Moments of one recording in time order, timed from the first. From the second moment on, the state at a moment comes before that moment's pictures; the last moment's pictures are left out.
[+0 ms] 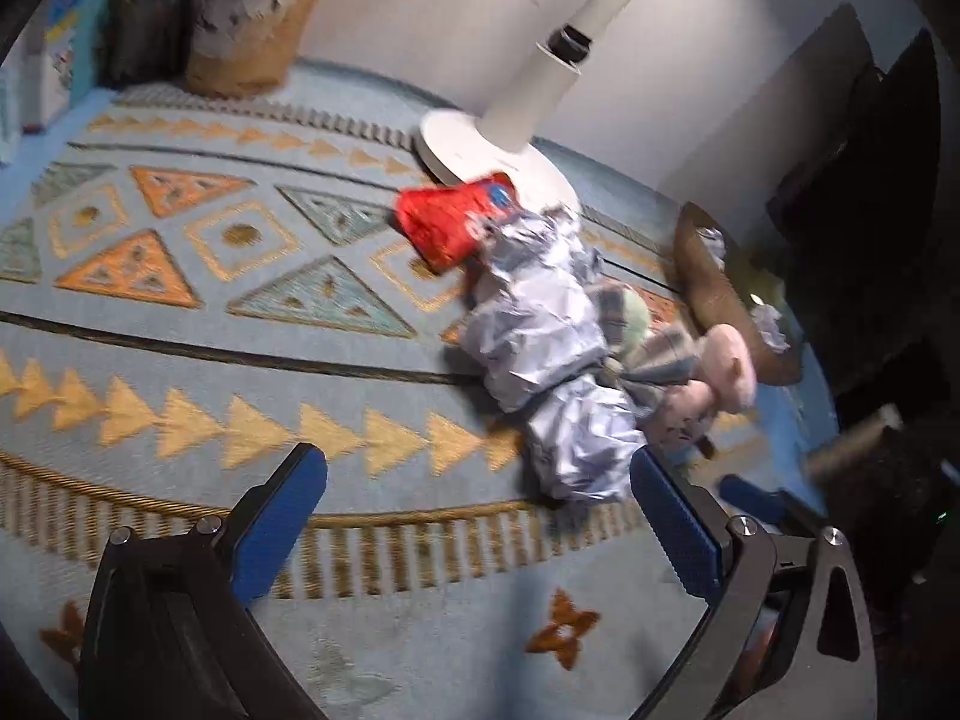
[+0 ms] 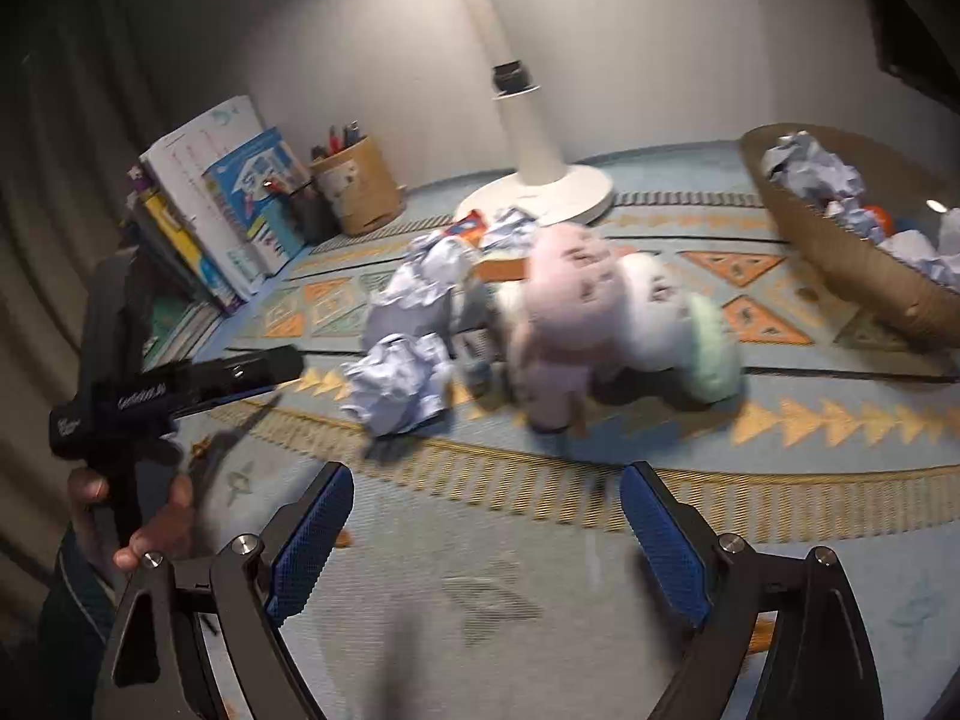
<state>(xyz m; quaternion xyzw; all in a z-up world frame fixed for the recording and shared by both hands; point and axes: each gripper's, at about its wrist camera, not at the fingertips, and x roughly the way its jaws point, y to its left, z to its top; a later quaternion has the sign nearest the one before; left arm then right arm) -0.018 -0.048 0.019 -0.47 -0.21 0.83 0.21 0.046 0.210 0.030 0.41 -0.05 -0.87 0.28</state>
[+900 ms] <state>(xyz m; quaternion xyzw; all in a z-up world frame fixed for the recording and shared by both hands) -0.074 -0.011 0.016 -0.46 -0.17 0.84 0.24 -0.003 0.113 0.009 0.45 0.01 -0.87 0.20</state>
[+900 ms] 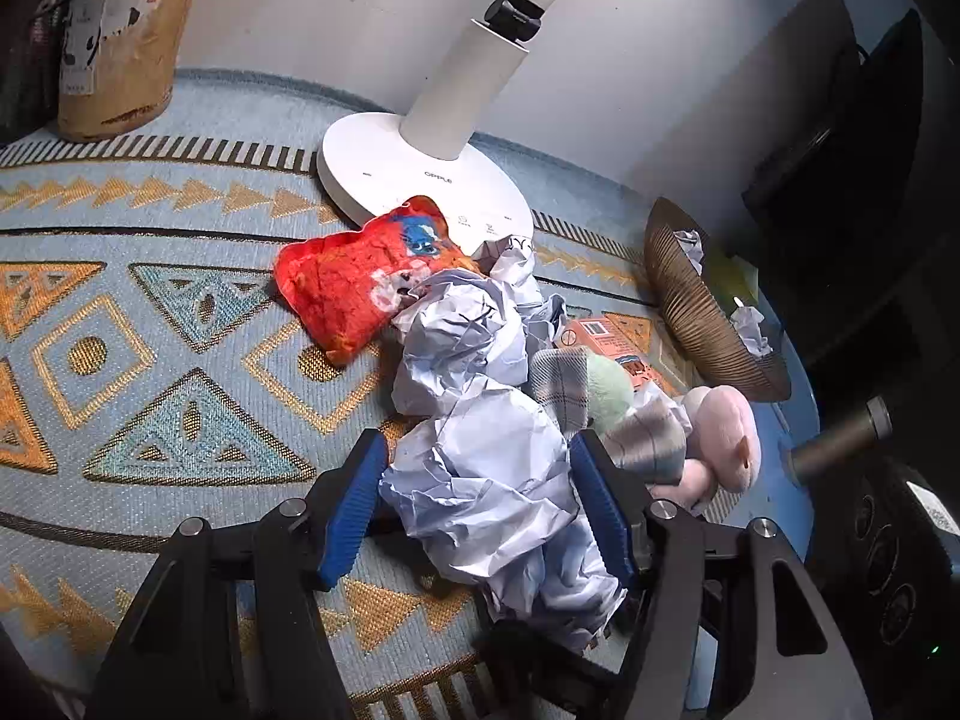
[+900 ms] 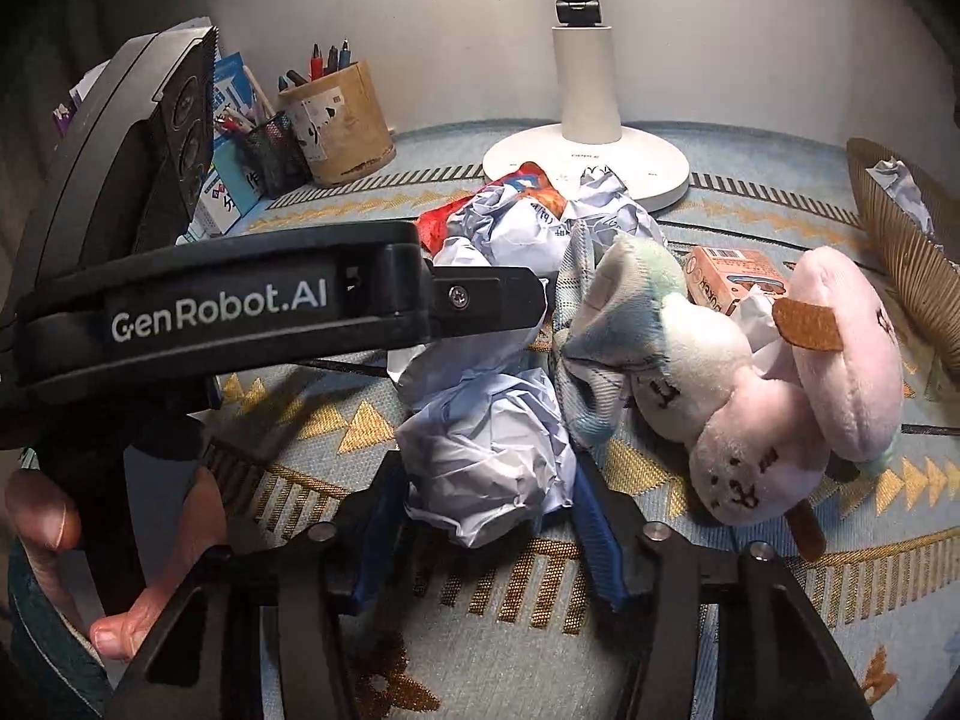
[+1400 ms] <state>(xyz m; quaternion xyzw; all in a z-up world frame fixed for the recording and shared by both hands) 0.032 -0.040 0.033 -0.42 -0.13 0.88 0.18 0.066 0.164 0.034 0.40 0.02 -0.89 0.22</state>
